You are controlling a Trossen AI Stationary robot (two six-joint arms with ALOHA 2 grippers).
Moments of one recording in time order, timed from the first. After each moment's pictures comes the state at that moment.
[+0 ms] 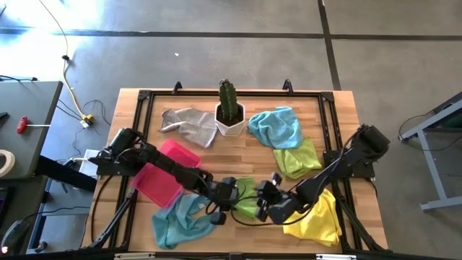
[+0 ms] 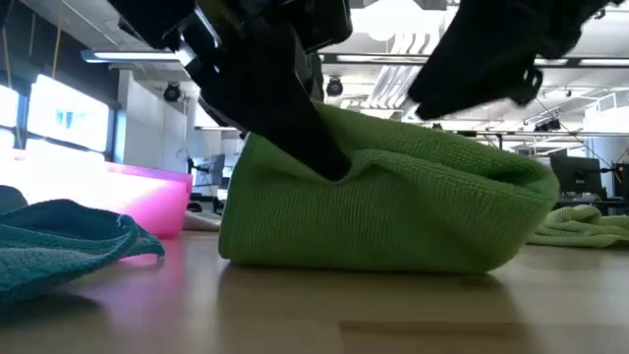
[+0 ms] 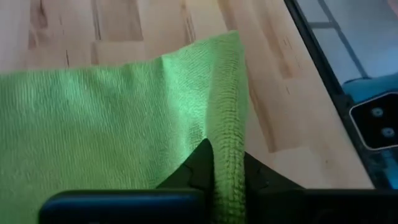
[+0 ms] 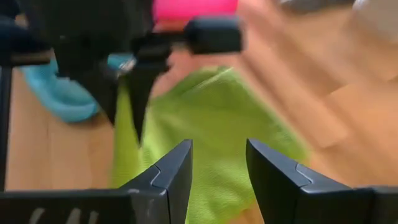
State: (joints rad) left arm -0.27 1.94 1.12 0.04 0.08 -0.28; right arm 0.63 1.72 1.03 -0.22 0.67 0.89
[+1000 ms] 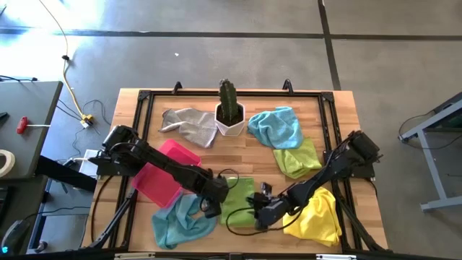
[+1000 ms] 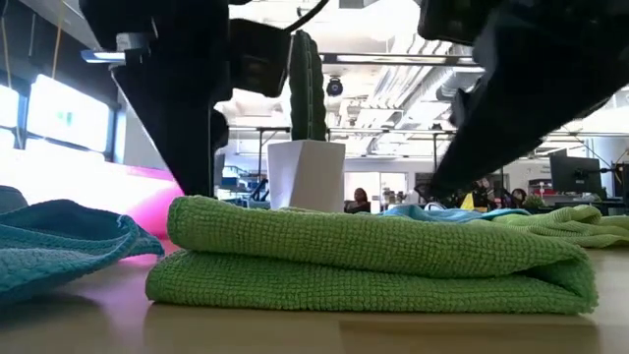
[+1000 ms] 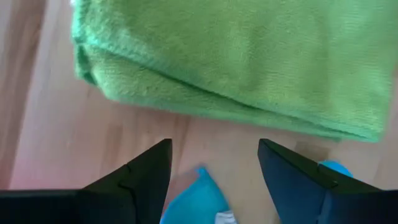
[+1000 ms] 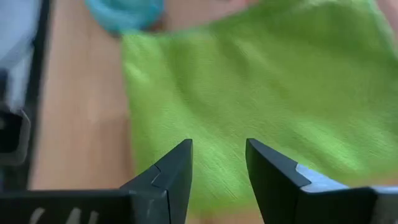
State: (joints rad) left arm -0.27 1.87 1.22 -0.60 -0.01 -0.67; right arm 0.59 1.82 1.03 -0.13 0.35 0.70
